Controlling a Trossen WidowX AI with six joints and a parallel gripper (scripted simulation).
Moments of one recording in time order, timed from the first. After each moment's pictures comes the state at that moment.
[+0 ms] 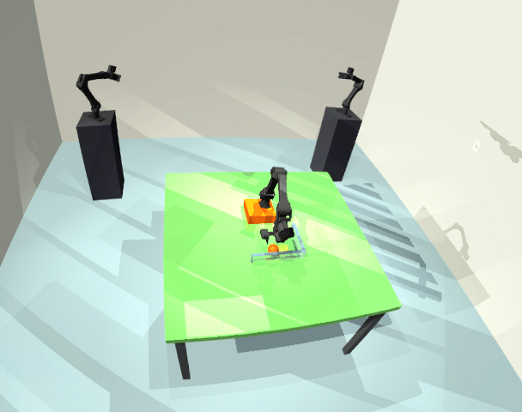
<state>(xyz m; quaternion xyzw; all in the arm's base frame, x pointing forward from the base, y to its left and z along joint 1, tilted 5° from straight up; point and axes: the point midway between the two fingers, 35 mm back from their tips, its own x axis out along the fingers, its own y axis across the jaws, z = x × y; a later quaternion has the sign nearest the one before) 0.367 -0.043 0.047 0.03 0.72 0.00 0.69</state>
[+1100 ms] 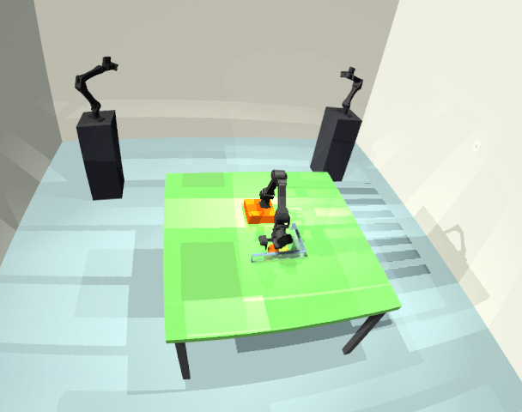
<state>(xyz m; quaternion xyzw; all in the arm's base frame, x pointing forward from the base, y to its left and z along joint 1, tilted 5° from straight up) 0.366 -0.042 -0.003 0.03 0.72 0.00 0.69</state>
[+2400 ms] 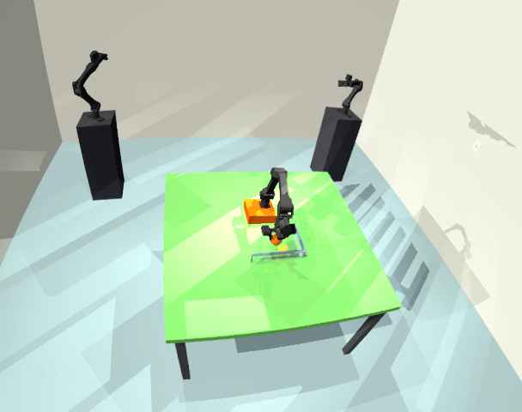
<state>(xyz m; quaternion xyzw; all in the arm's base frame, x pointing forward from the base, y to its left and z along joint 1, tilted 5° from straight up) 0.373 -0.044 0.081 0.03 0.73 -0.01 0.69</state>
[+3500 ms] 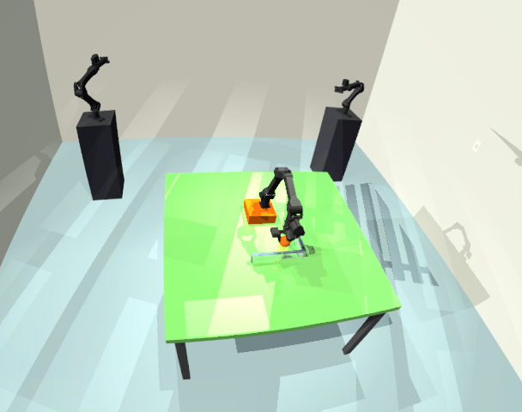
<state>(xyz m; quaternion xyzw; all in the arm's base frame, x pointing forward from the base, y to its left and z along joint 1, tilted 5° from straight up) 0.375 0.012 0.063 0.03 0.72 0.00 0.70</state>
